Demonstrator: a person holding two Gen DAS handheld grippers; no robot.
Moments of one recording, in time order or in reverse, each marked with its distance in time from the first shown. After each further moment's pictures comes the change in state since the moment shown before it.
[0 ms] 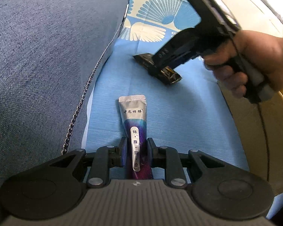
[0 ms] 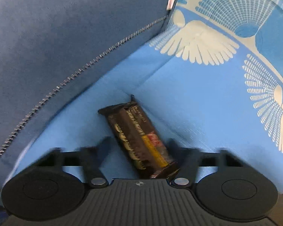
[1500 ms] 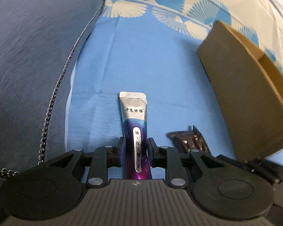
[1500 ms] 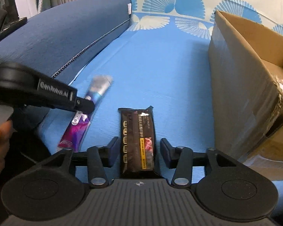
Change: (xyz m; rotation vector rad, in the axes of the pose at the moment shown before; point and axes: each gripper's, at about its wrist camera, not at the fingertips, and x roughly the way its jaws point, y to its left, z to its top) left arm -0.026 -0.022 -0.017 0.090 0.158 -0.044; right arm -0.143 0.116 -0.265 0.377 -0.236 -0.132
